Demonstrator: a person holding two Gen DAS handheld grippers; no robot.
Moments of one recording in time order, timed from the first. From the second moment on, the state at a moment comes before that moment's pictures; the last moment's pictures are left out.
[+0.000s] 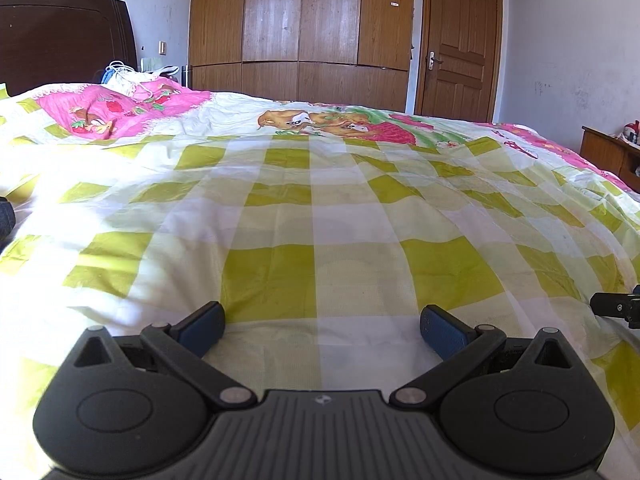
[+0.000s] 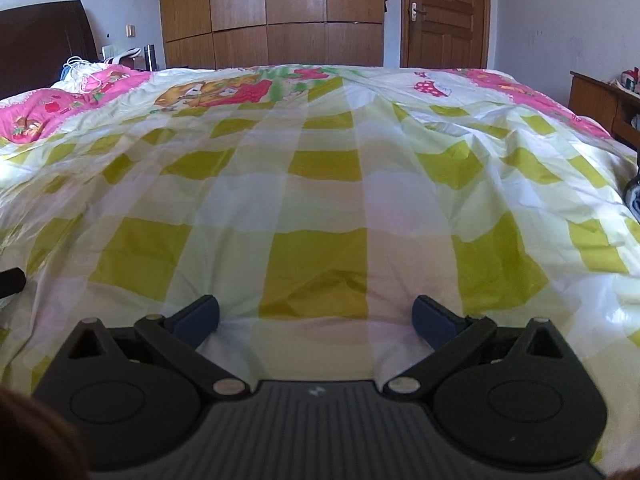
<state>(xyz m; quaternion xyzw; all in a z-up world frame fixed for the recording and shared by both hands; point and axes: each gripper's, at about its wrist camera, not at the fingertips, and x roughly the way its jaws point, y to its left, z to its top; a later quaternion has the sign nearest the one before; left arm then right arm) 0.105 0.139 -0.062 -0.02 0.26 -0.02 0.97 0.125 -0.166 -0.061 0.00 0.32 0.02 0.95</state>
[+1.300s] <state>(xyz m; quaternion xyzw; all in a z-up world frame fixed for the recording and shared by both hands) 0.104 0.138 -0.061 -0.02 0.26 -0.02 0.96 0.124 -0.173 -0.062 0.02 0.32 0.03 0.95</state>
